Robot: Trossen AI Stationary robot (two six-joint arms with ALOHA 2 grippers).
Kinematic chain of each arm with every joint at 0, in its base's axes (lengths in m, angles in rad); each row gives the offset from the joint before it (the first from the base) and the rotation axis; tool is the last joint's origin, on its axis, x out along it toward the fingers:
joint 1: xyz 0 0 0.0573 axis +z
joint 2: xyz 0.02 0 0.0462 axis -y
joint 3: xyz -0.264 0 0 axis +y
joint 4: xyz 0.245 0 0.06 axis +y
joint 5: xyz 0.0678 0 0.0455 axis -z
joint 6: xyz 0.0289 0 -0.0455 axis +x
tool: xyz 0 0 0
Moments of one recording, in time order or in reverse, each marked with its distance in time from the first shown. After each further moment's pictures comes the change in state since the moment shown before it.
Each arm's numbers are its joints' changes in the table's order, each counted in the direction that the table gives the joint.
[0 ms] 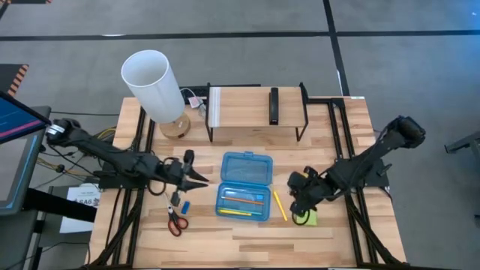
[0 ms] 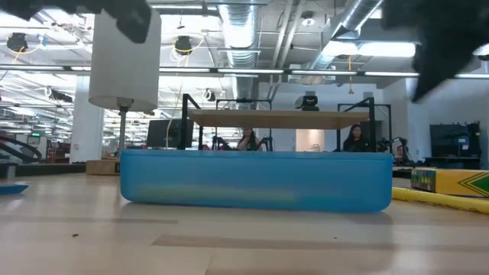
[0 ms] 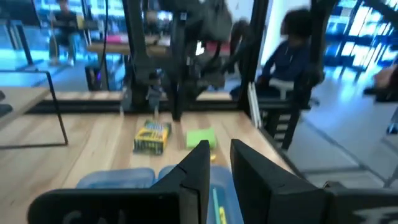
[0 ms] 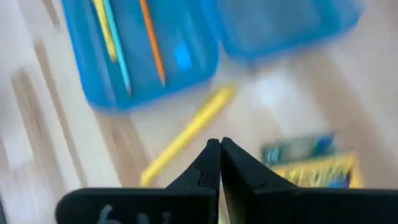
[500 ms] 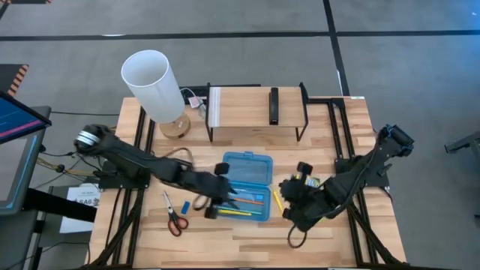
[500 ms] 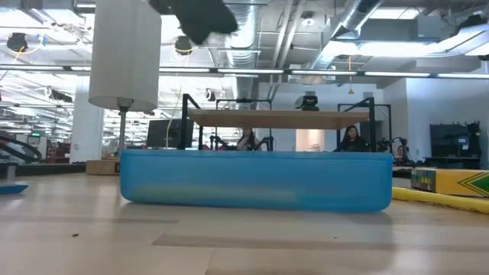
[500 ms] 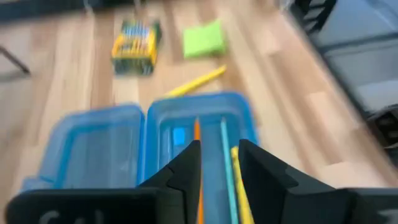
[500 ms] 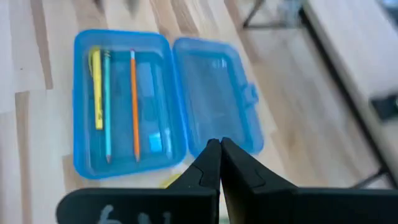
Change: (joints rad) left arm 0.026 -0.589 -0.656 0.654 0.024 0.057; right arm 0.088 -0.222 -0.502 0.381 0.468 -0.222
